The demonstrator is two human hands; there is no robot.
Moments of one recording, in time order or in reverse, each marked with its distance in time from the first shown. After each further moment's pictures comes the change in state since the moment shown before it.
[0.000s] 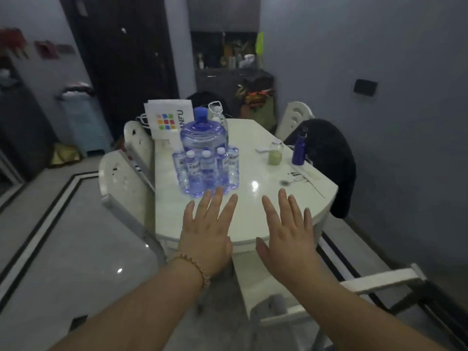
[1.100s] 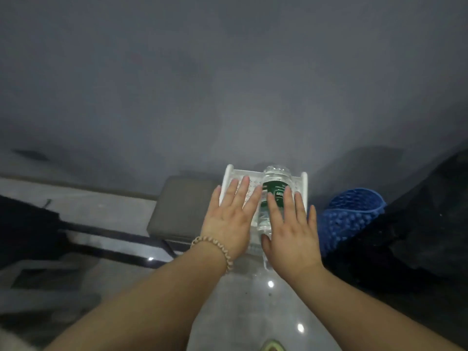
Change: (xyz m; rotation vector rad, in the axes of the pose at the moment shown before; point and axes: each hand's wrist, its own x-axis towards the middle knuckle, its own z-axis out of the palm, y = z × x) left_hand 0.055 0.946 0.118 -0.124 -0.223 1.233; right_hand -0.393 0.757 -0.081 -0.325 -0.061 1.158
